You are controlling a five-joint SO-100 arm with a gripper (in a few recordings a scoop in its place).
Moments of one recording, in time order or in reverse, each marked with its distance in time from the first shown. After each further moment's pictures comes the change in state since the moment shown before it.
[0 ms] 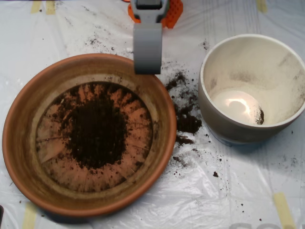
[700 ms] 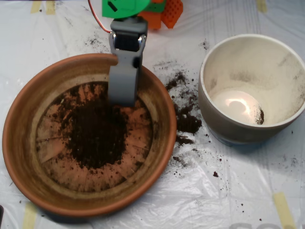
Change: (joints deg) arm 8.4 -41.0 -13.3 -2.9 -7.6
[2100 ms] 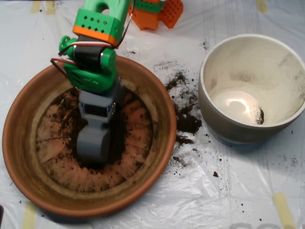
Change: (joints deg) arm 6.6 -64.0 -50.8 13.3 1.0
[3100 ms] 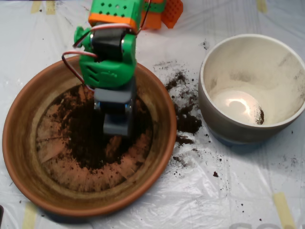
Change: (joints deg) arm -7.8 8.0 -5.6 6.0 1.5
